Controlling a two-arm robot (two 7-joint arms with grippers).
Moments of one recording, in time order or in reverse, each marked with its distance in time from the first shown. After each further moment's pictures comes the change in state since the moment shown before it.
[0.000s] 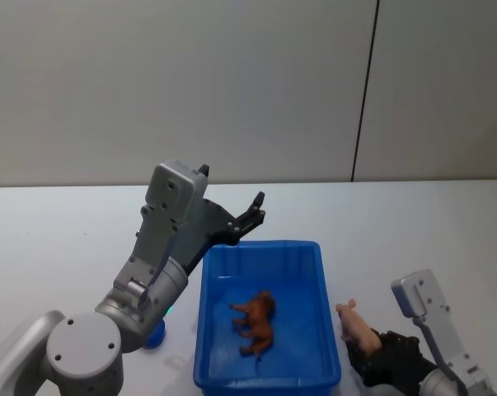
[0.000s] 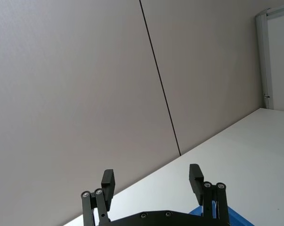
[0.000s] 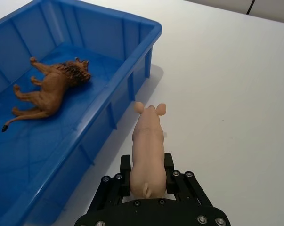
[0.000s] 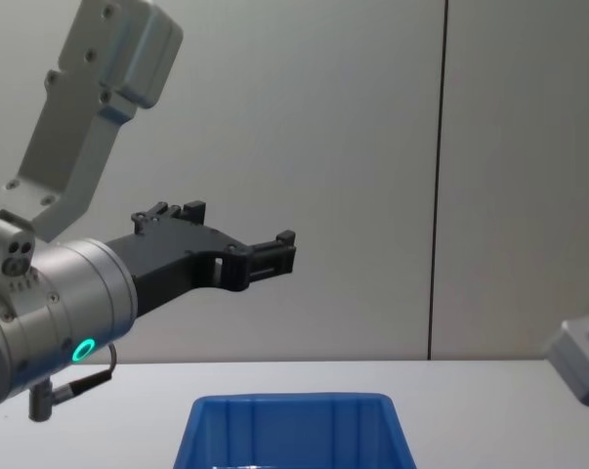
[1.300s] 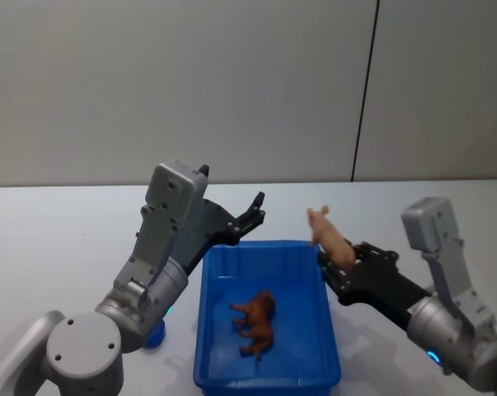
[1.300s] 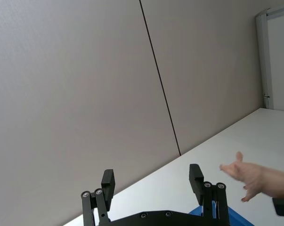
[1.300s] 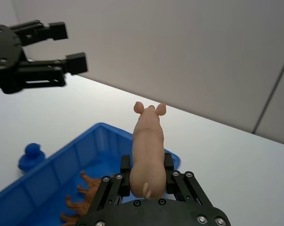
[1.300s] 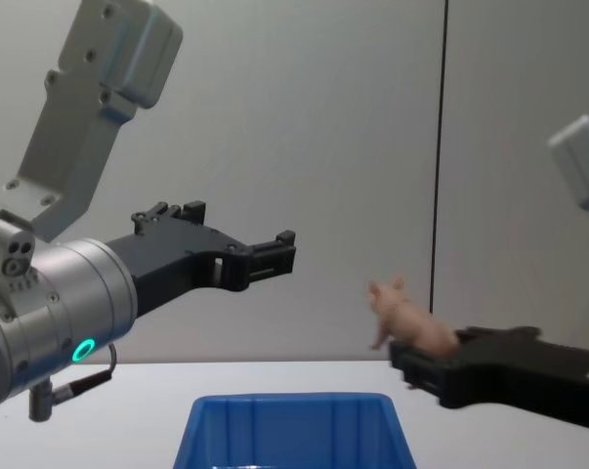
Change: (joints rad) left arm 0.000 0.000 0.000 0.000 0.000 0.000 0.000; right arm 0.093 -0.024 0.023 -0.051 0.041 -0.215 0.128
